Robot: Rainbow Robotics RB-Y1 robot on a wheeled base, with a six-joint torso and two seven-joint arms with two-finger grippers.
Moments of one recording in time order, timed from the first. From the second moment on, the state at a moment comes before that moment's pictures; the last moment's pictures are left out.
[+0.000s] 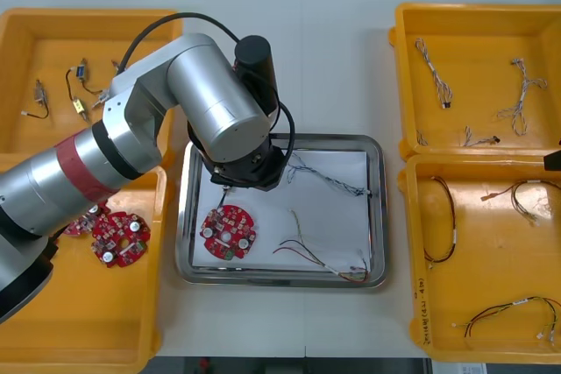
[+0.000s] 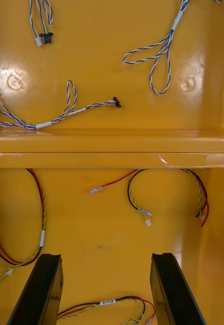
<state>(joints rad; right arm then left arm) -0.22 -0.70 -0.38 -2.21 -0.75 1.92 1.36 -0.88 0.48 -0.76 -1.67 0.71 1.61 -0.85</state>
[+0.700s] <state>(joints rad) -0.22 -0.70 -0.38 -2.21 -0.75 1.92 1.36 -0.88 0.48 -0.78 -1.65 0.69 1.58 -0.85</state>
